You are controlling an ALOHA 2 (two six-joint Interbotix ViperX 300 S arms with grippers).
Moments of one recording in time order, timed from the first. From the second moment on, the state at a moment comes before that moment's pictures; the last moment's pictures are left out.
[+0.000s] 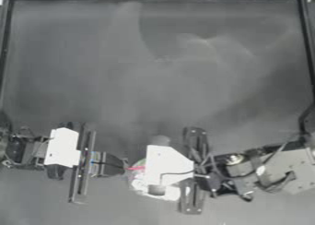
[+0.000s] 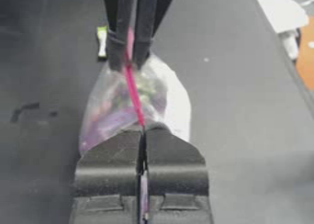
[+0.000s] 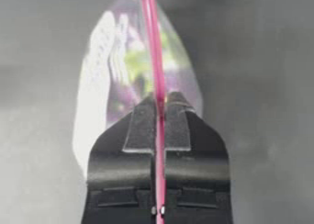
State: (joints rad) left arm -0.27 -0.17 0.96 -0.28 -0.54 0.12; right arm 0.30 0.07 0.29 -0.36 0.84 0.63
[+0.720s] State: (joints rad) left arm -0.27 -0.17 0.96 -0.29 -0.53 0.12; right arm 0.37 -0.03 0.46 -0.43 0.80 0.86
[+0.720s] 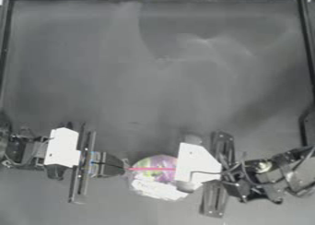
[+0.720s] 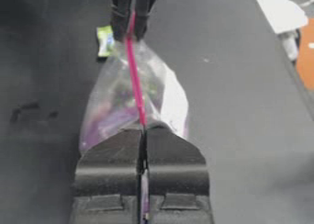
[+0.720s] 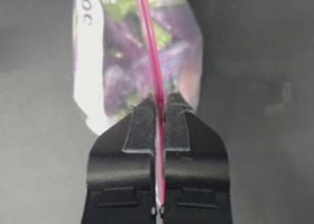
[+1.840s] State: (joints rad) left arm -0.27 -0.17 0.96 -0.30 -0.52 0.12; right arm 0.48 -0.12 0.61 -0.43 0.81 1.10
